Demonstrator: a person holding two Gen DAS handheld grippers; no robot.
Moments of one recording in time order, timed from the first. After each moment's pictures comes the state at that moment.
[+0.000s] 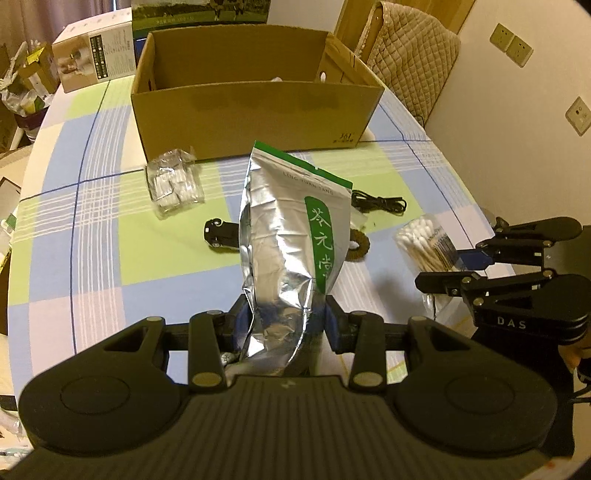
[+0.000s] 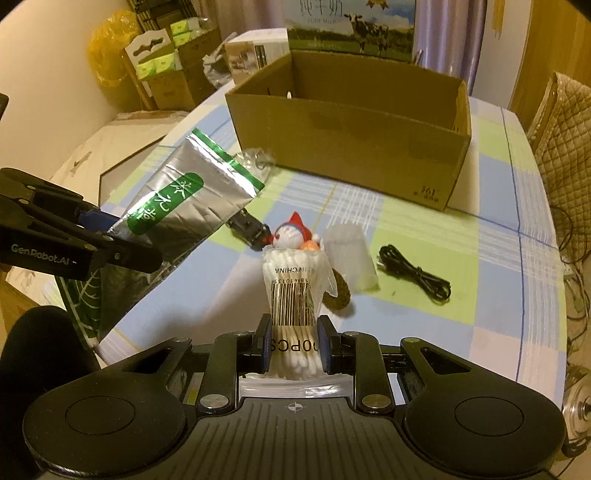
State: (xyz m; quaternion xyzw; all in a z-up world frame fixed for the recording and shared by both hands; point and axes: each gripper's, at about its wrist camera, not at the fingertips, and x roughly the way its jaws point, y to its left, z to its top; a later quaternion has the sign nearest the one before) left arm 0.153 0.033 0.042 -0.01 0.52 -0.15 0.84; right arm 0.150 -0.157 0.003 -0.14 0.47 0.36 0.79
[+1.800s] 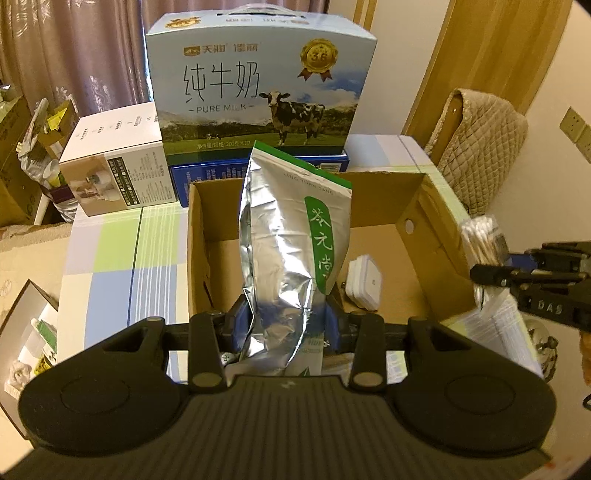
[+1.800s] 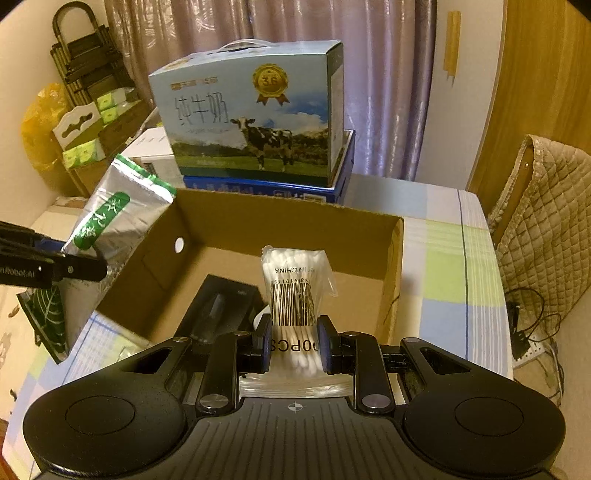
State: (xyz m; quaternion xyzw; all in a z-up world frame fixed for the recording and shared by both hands) left arm 0.410 0.061 0.099 0.00 0.47 -0.09 0.88; right arm 0.407 -0.099 0.054 -0.10 0.42 0.31 0.85
